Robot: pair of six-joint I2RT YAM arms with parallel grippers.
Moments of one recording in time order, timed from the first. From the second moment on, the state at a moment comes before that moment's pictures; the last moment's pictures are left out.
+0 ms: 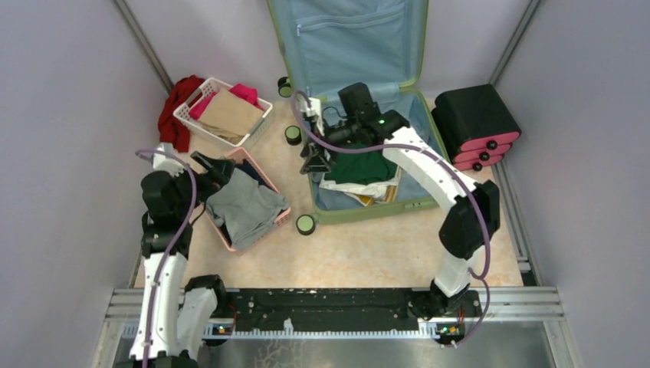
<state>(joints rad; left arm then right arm) 0.12 0.72 0.70 -0.24 0.19 -0.63 0.66 1.78 1.73 -0.62 -0.93 -0.40</state>
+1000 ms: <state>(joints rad) 0.07 0.69 0.35 0.33 0.87 -0.97 0.38 1.62 1.32 -0.67 -0.65 -1.04</state>
